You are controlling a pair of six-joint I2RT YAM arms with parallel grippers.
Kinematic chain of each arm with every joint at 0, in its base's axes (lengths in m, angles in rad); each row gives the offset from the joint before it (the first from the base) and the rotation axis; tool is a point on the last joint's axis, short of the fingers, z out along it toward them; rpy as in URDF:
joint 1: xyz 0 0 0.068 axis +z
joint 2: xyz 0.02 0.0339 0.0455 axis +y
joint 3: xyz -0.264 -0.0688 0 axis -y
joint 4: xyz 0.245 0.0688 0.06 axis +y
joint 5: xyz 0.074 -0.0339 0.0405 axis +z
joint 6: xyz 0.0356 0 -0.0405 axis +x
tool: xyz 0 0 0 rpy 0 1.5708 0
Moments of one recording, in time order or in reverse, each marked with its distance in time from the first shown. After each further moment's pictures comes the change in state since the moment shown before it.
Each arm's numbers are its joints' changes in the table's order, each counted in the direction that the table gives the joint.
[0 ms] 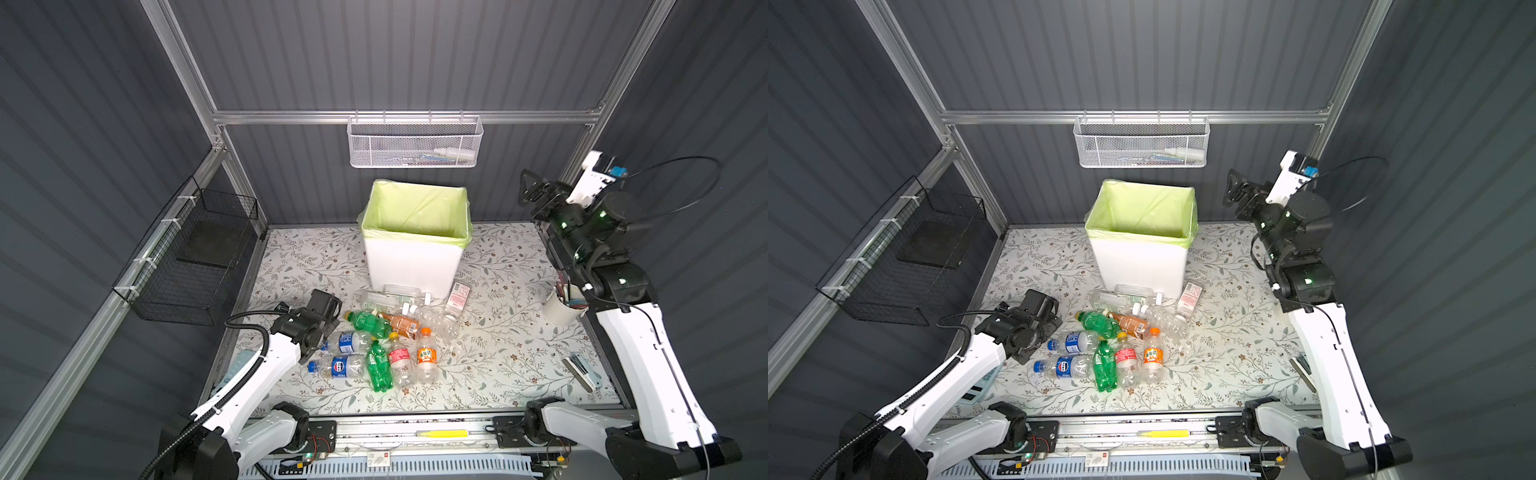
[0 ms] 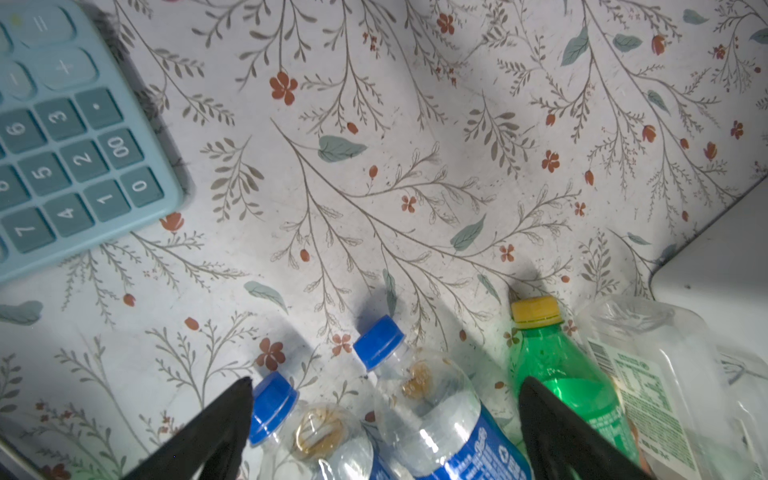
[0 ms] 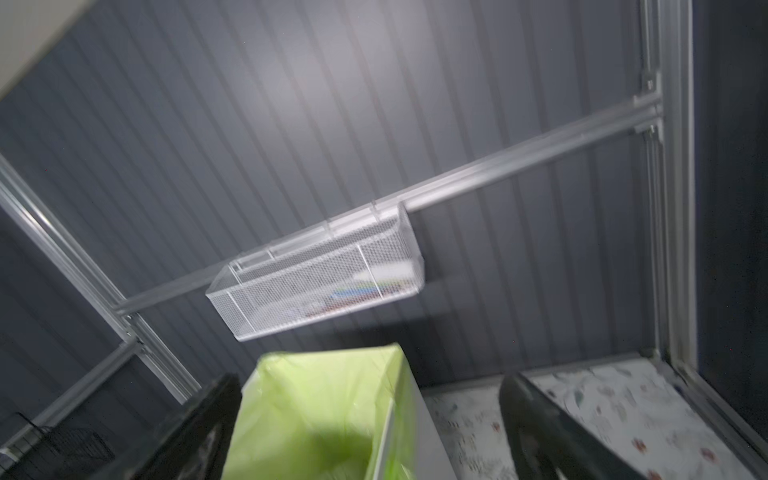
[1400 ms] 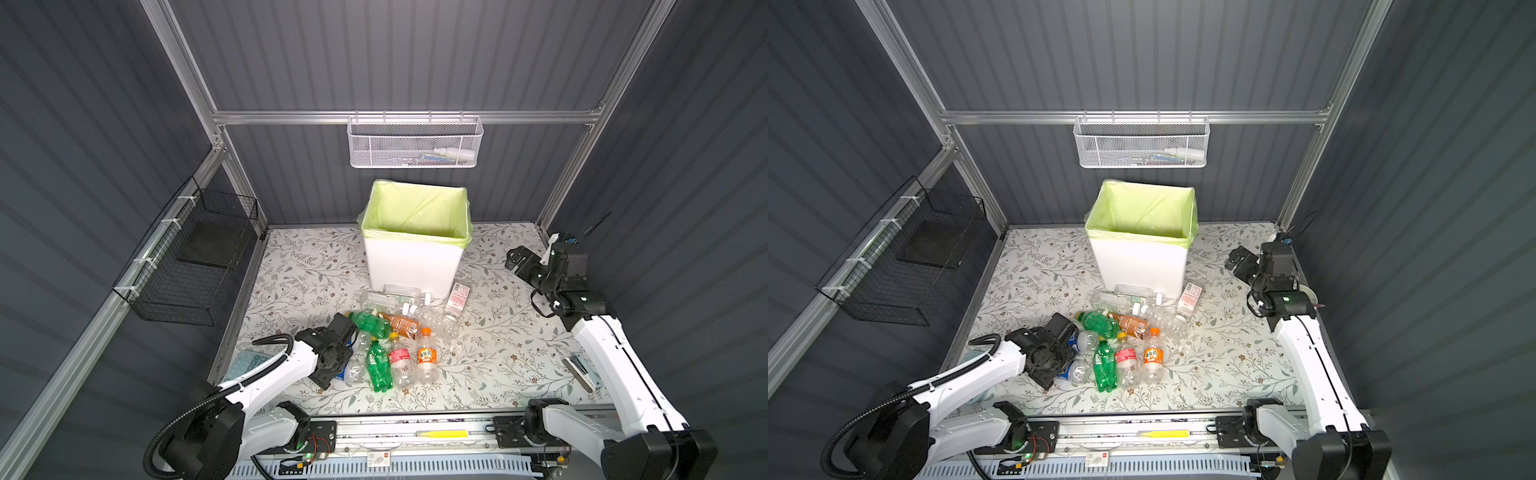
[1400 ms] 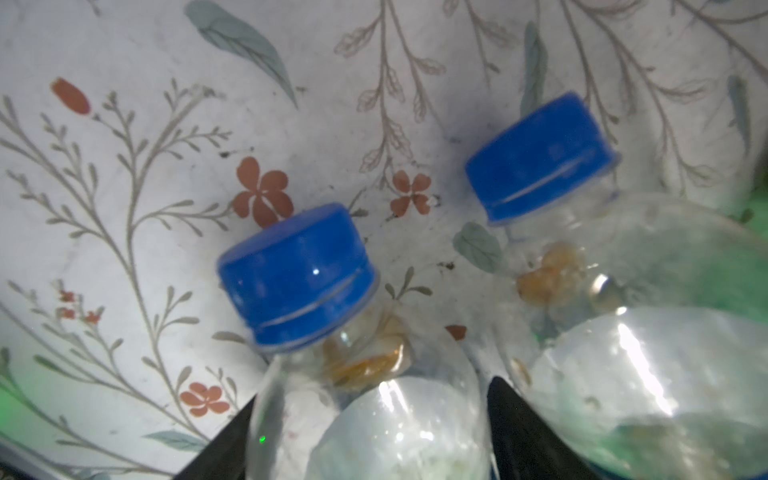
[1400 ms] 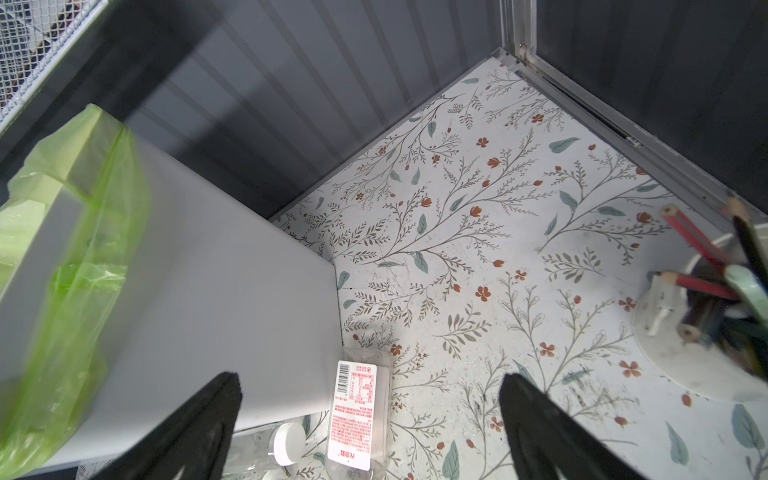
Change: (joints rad) left arm -0.163 0.108 -0.188 -0.098 -0.205 -0.238; right arm -0.128 -0.079 -0.431 0.185 0.003 0.165
